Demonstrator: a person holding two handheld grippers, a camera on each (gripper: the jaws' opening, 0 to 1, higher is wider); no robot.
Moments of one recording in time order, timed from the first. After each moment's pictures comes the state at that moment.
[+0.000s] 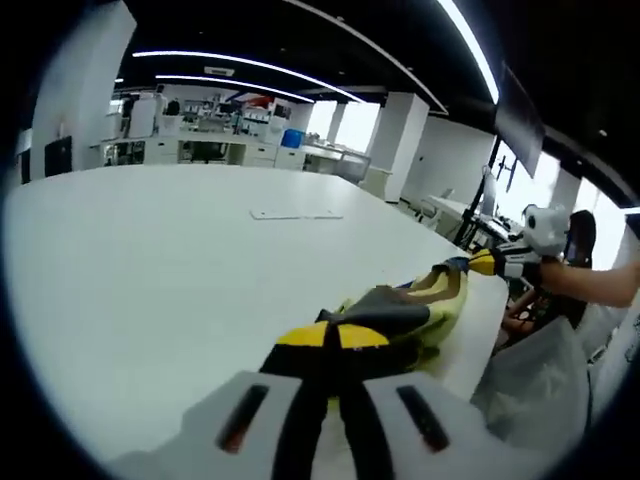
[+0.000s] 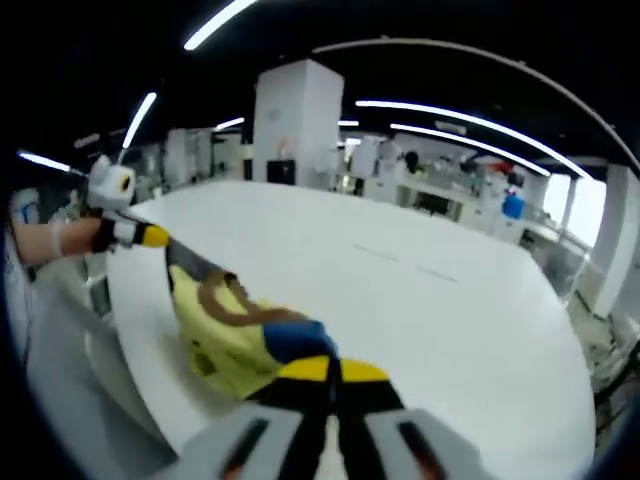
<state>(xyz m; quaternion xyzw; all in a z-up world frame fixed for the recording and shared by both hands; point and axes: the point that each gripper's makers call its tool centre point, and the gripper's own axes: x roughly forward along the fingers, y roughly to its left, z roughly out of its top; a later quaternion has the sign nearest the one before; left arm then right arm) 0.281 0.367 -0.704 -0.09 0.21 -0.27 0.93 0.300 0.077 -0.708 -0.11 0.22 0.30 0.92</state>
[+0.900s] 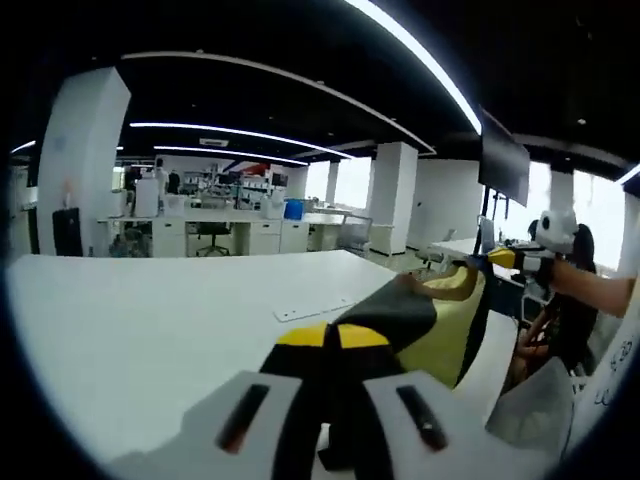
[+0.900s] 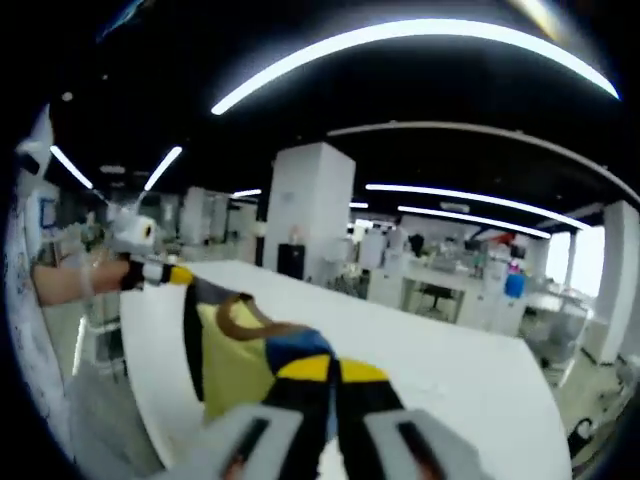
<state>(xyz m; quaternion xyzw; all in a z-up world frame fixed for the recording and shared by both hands) 0.305 0.407 -0.551 -0.04 0.07 -0.26 0.96 0.307 0.109 -0.522 -0.09 0.03 0.34 0.94</state>
